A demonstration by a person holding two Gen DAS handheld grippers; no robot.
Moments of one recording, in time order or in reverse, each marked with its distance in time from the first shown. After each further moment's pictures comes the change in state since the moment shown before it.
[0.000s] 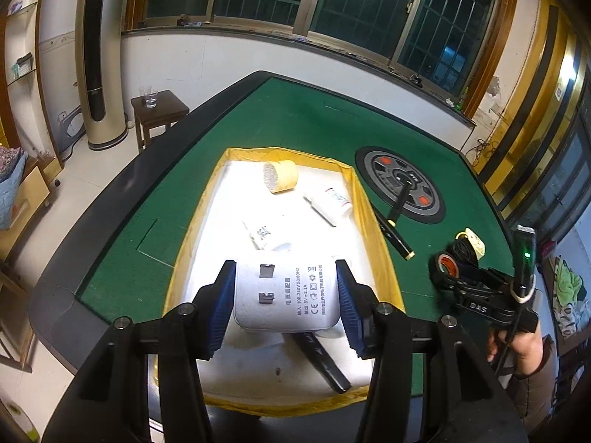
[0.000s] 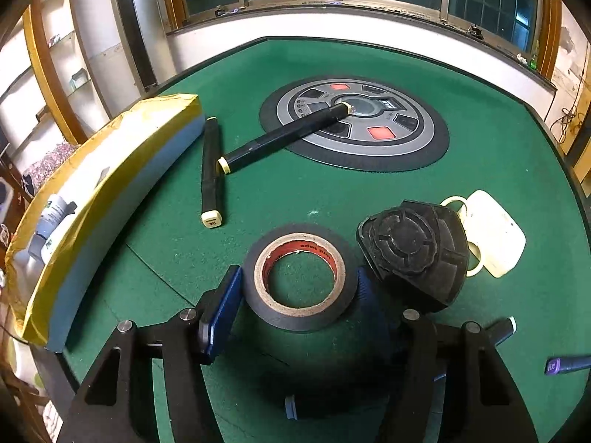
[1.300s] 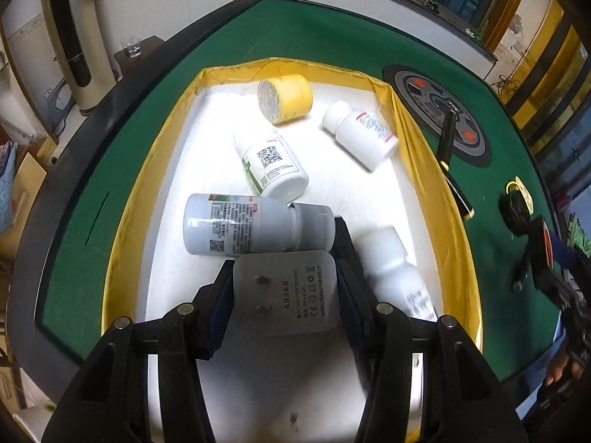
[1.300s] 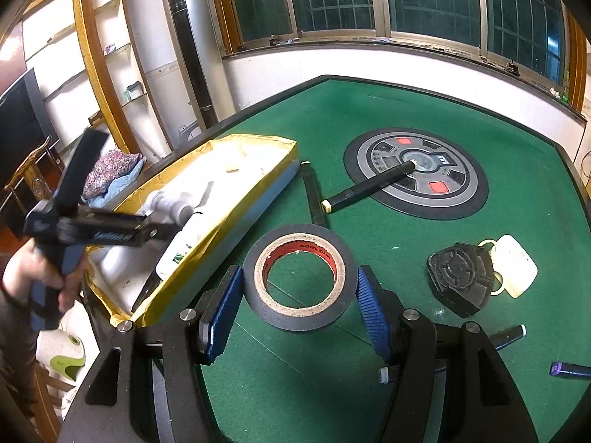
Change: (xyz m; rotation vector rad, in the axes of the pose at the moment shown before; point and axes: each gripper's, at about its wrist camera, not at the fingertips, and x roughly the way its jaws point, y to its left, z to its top) left arm 0.096 -0.007 0.006 0.083 0.294 0.051; right arm -0.058 0.053 0.002 -0.085 -0.124 0.156
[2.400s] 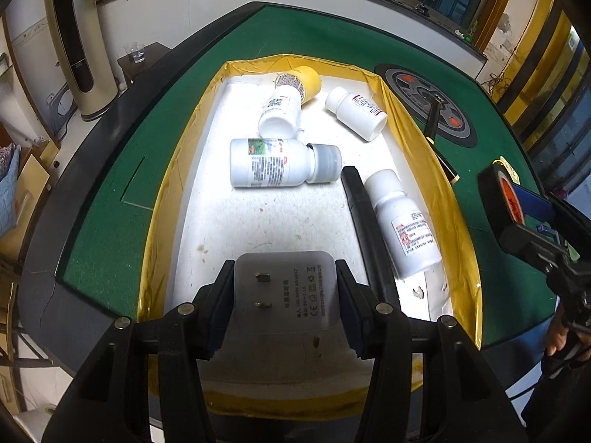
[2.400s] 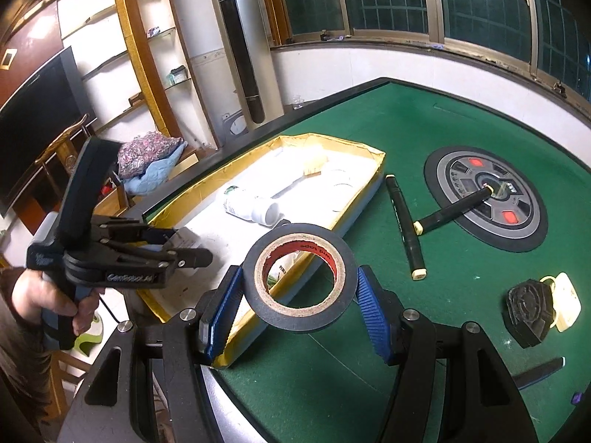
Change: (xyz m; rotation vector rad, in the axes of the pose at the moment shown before) left arm -0.036 0.017 -0.048 0.013 -0.036 -0.013; right arm 0.026 0.060 0.019 -0.097 0.031 0.150
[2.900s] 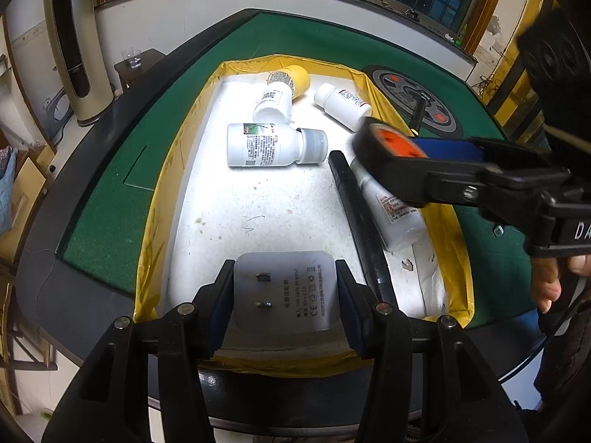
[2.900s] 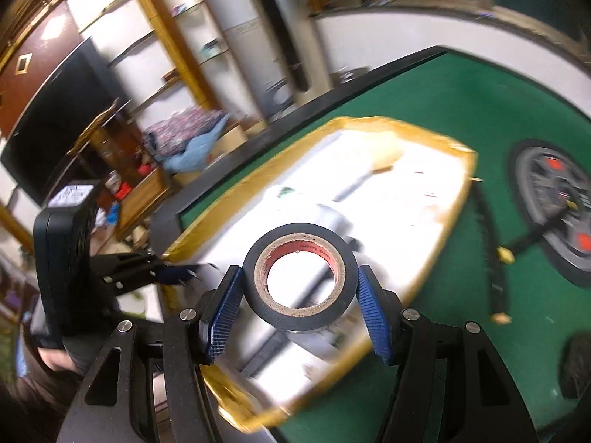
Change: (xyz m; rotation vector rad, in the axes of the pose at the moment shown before) left arm -0.009 -0.003 -0.020 0.014 -0.039 -0.013; right arm 0.064 0.025 0.043 -0.019 0.164 0.229
